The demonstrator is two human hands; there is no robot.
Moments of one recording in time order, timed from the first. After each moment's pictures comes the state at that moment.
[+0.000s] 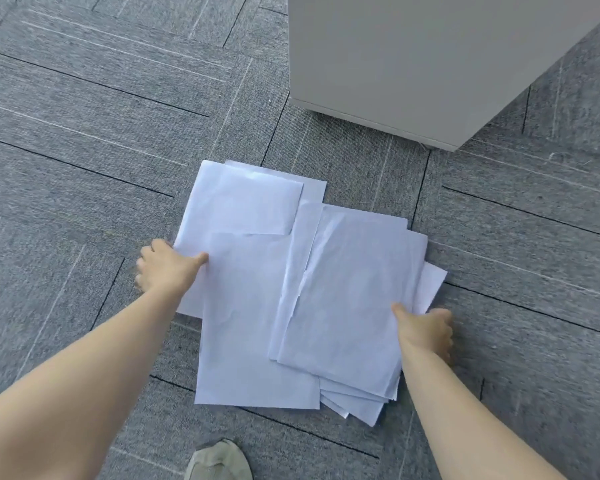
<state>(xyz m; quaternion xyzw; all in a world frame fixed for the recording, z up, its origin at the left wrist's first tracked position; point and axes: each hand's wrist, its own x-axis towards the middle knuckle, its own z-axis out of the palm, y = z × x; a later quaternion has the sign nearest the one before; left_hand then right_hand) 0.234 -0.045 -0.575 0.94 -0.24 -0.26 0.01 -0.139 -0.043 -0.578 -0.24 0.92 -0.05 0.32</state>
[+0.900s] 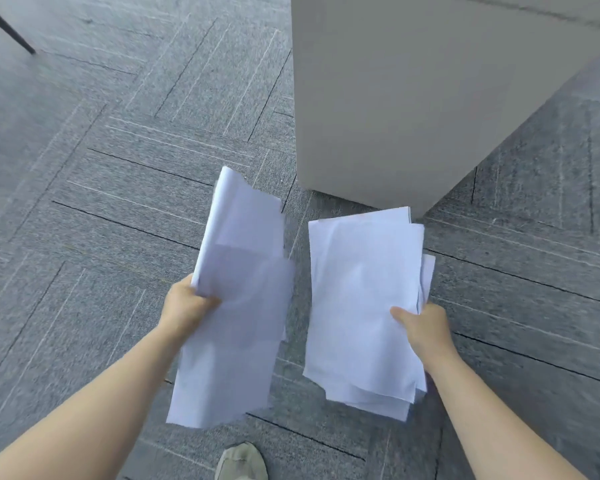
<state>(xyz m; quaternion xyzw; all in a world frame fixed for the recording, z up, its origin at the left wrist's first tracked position) 0.225 -0.033 -0.394 0.82 -0.23 -0.44 0.29 -0.145 -0.093 -0.401 -0.36 0.76 -0.20 0.51</state>
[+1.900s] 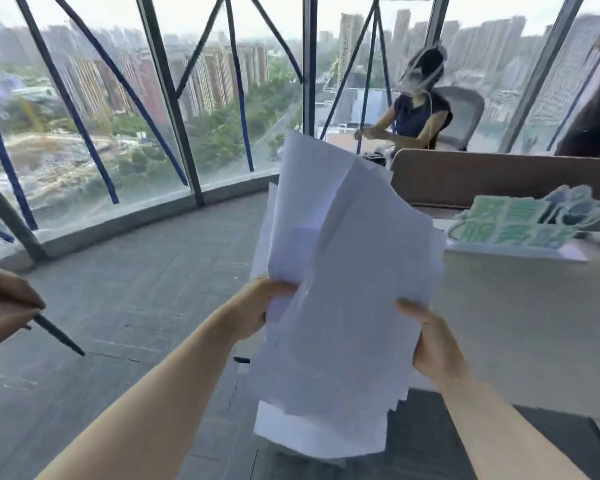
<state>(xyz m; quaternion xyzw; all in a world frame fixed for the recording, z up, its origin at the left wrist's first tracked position) 0.062 -0.330 0.390 0.45 -0.48 -0.63 0.40 -0.218 -0.330 0.337 -0.29 0.42 -0.48 0.71</state>
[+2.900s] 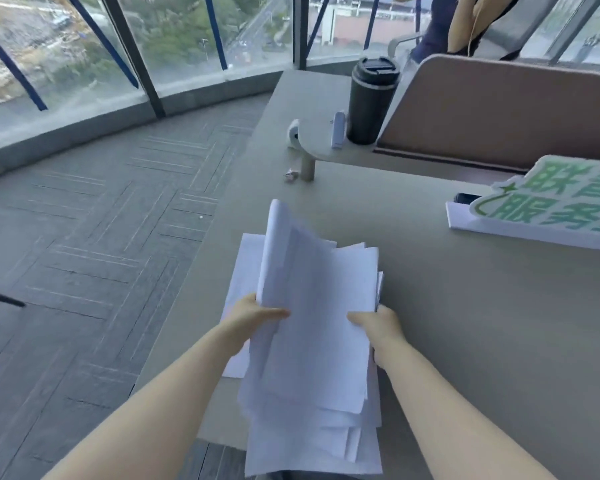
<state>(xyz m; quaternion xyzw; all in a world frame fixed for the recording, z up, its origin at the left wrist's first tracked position) -0.013 -0.568 0.183 0.67 -0.34 -0.61 0.26 -0.250 -0.580 0.168 -0.26 0.69 -0.33 0.59</state>
